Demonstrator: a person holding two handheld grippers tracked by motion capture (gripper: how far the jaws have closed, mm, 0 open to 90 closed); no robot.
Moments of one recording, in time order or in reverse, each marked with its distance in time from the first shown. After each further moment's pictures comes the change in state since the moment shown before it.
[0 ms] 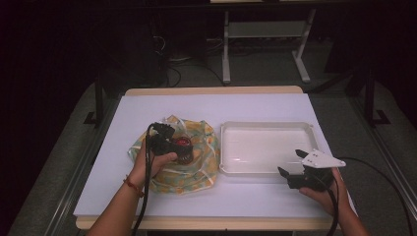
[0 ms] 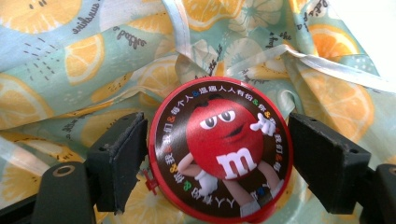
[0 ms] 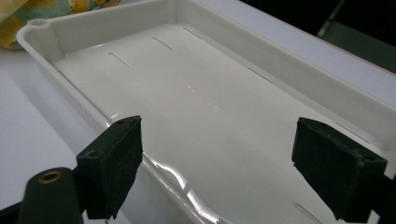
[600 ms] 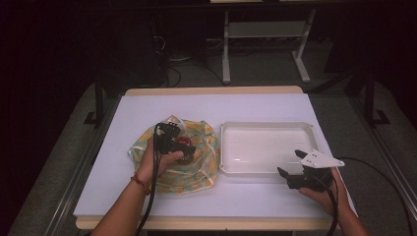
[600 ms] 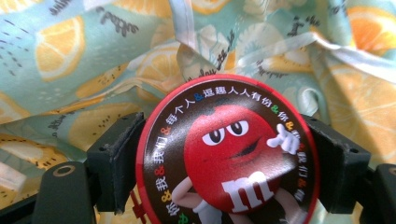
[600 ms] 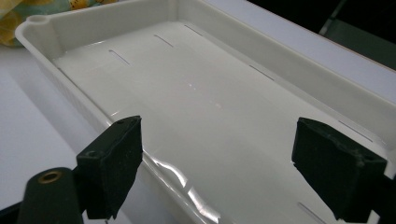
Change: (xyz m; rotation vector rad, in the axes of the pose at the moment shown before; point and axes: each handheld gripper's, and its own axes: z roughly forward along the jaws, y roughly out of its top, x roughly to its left) left arm -0.004 0.006 0.020 0.088 0.046 -0.011; right arm 0.000 -0.001 0.002 0.007 0.004 -0.001
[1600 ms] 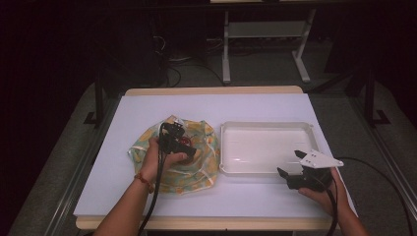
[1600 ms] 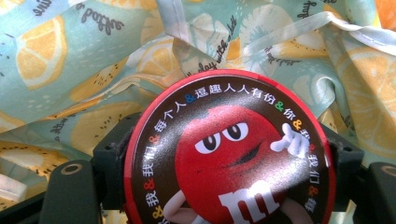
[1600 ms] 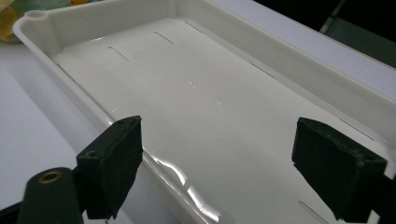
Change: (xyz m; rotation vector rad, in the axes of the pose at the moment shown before) left arm -0.006 0.004 0.006 0.052 0.055 0.068; right arm 0.001 -0.001 0.001 0.012 -0.001 -0.005
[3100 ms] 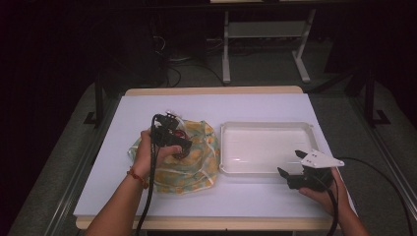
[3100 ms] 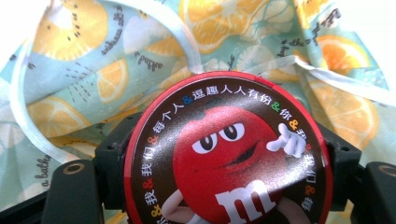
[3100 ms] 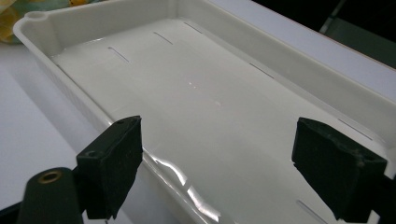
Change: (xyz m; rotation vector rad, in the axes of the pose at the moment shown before) left arm 0.003 0.014 -0.039 -0.030 0.012 -0.028; right arm -0.001 0.000 -0.001 -0.003 0.000 -0.001
